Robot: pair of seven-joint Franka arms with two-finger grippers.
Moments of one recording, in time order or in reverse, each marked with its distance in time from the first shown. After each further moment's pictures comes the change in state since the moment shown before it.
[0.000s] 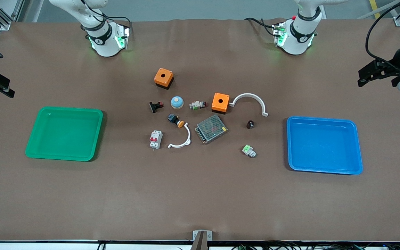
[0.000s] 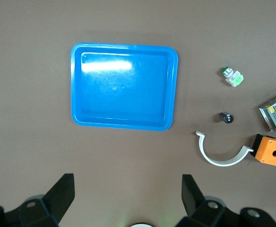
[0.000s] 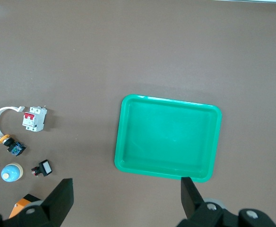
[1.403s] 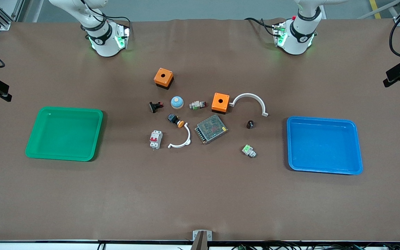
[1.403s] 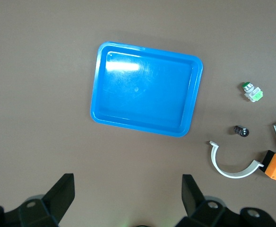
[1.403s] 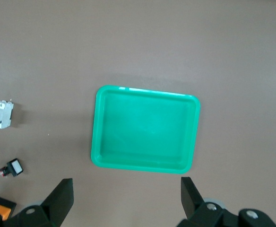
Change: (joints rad) left arm 0.008 0.000 0.117 0.020 0.000 0.000 0.008; right arm 0.000 0.000 -0.017 -0.063 -0.094 0.021 0.000
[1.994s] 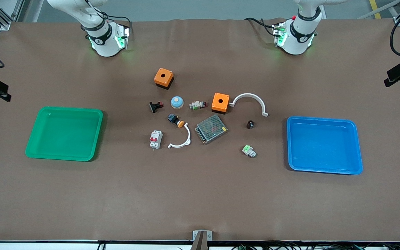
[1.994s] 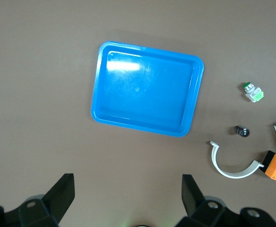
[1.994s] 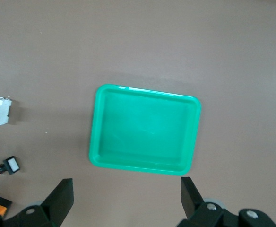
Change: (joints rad) left arm 0.002 0.000 0.004 0.000 0.000 -0.001 -0.001; right arm 0.078 -0.002 -0.067 -0.025 0.000 0.030 -0.009
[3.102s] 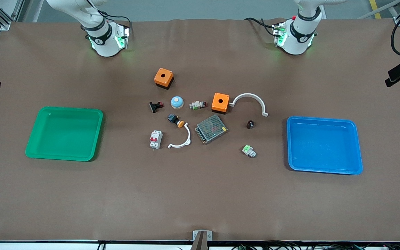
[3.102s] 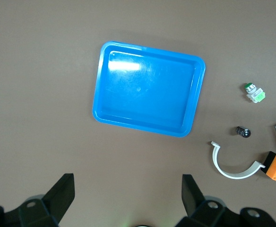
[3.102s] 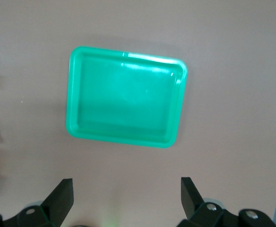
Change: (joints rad) left arm 0.000 0.000 0.002 0.003 0.002 -0.003 -0.002; right arm 0.144 -0.088 -0.321 -0.141 -0.004 0.000 -0.175
